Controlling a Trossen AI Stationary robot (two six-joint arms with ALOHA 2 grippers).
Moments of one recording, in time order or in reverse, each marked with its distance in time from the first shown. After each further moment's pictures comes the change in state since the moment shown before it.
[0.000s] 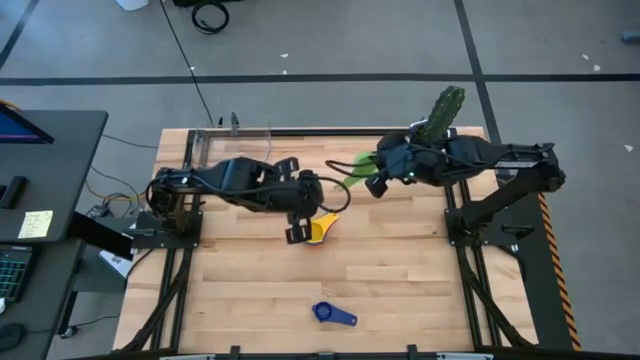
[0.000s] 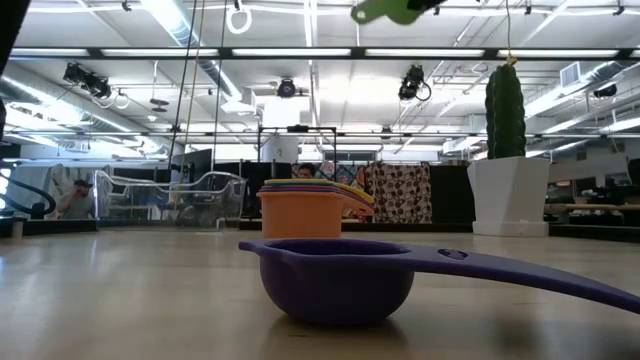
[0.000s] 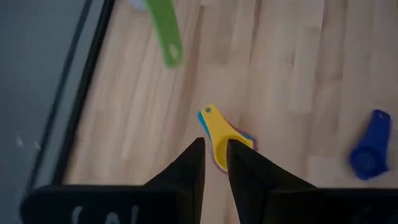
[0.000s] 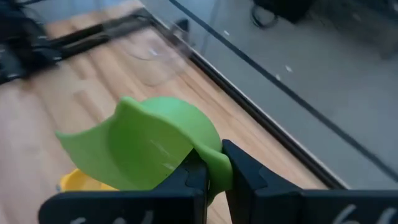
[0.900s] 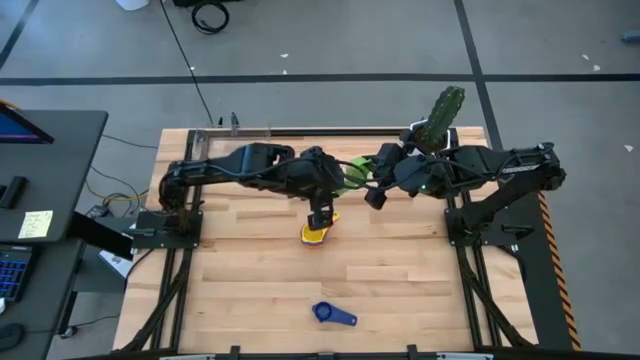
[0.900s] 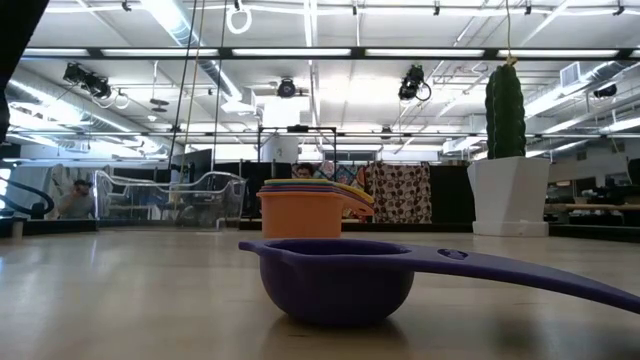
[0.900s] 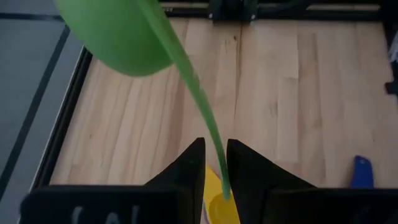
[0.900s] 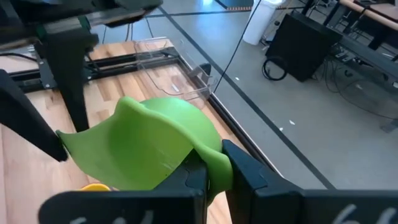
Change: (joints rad) left arm 0.127 0.048 0.000 0.235 0.160 0.123; right arm 0.111 -0.002 0.000 0.172 0.096 -0.222
